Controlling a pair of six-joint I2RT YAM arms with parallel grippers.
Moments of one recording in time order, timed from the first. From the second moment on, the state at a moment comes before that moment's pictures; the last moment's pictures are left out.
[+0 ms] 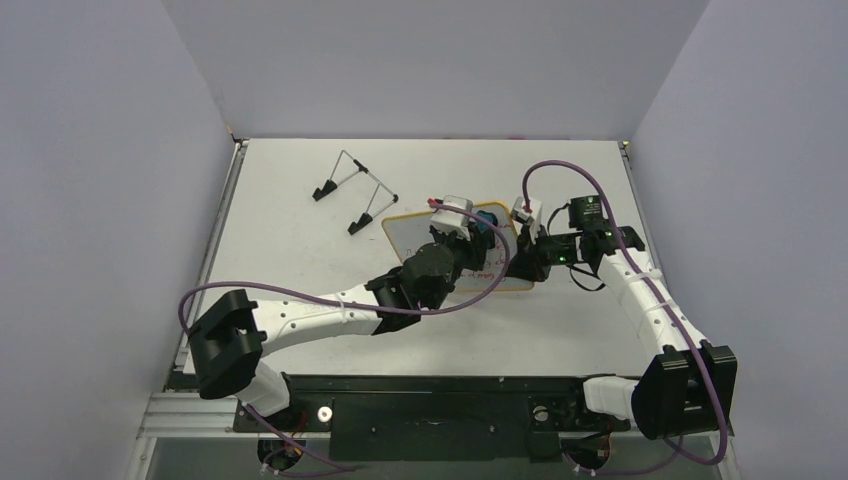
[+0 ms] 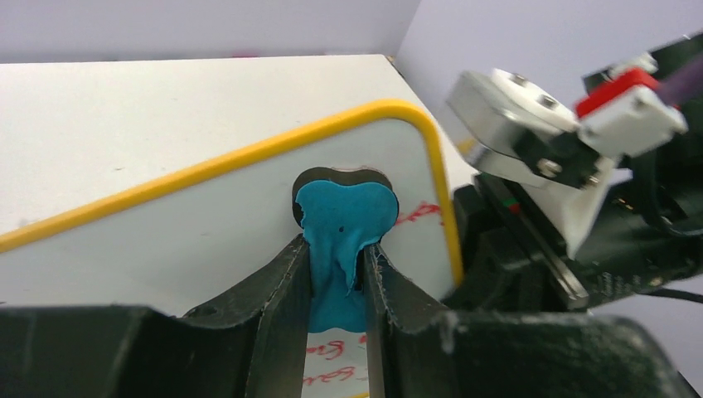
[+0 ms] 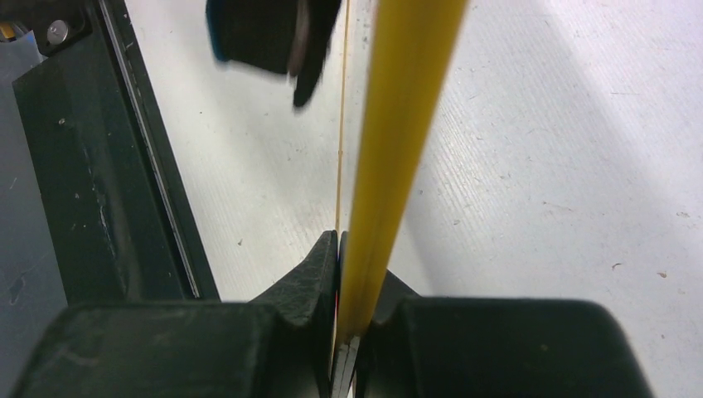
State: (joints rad) left arm -1.17 1.57 1.09 0.47 -0.63 -0.36; right arm 0.13 1.24 0.99 -0.79 -0.91 -0.66
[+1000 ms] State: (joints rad) left arm -1.16 1.56 1.11 0.43 -0.64 -0.37; right arm 0.14 1.24 0.99 -0.80 -0.91 -0.61
